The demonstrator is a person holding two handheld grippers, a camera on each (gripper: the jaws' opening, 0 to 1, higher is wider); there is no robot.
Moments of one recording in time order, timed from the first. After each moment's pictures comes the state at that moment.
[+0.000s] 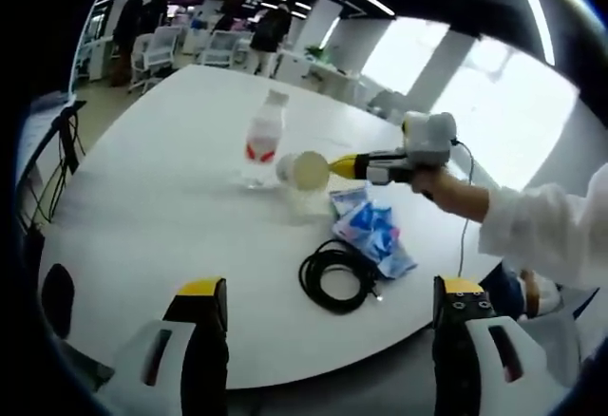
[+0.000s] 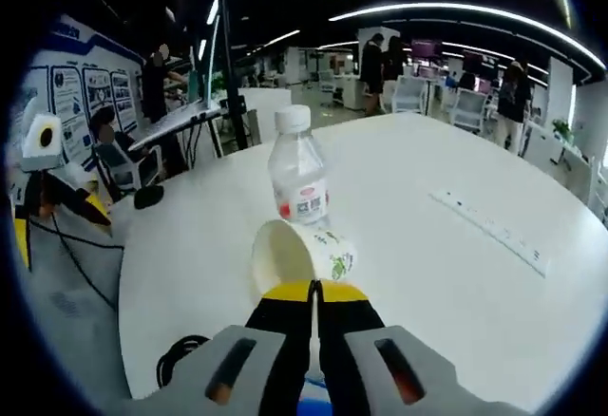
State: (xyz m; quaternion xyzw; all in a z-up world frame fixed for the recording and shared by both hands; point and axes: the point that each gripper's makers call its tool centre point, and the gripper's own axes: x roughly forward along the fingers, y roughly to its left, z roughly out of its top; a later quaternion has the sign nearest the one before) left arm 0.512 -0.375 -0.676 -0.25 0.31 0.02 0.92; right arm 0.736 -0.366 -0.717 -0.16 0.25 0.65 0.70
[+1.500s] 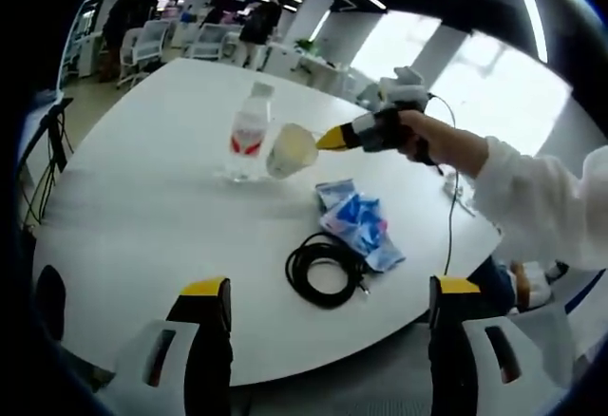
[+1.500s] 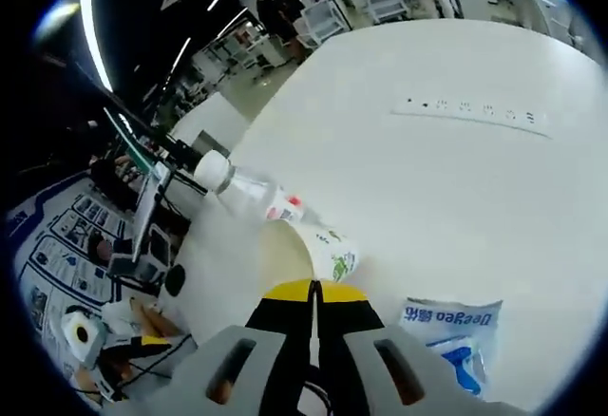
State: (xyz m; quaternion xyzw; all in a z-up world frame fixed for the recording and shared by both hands) left arm 0.513 -0.386 -0.674 -0.26 0.31 0.00 0.91; right arm 0.742 -0.366 -0.702 -0.01 0.51 0.52 0.68
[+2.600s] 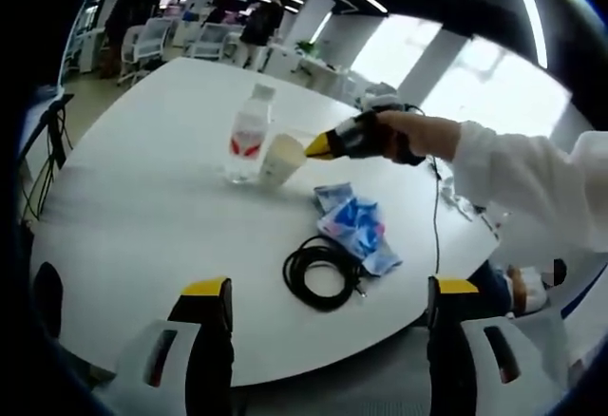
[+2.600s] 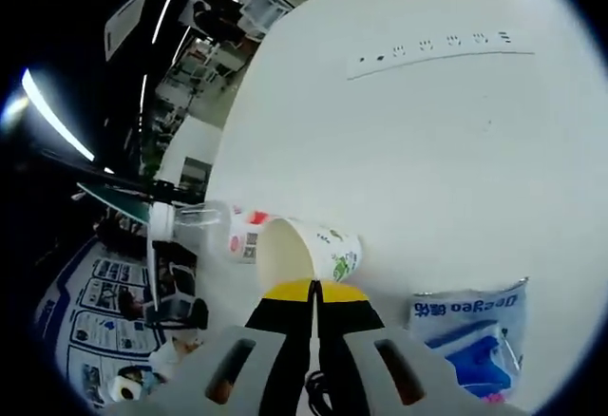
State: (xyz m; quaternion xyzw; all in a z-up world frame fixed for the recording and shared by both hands) left arm 0.514 -0.385 -0.671 -0.27 0.30 0.00 0.91; right arm 0.754 -0.359 -0.730 0.08 0.61 0.45 0.65
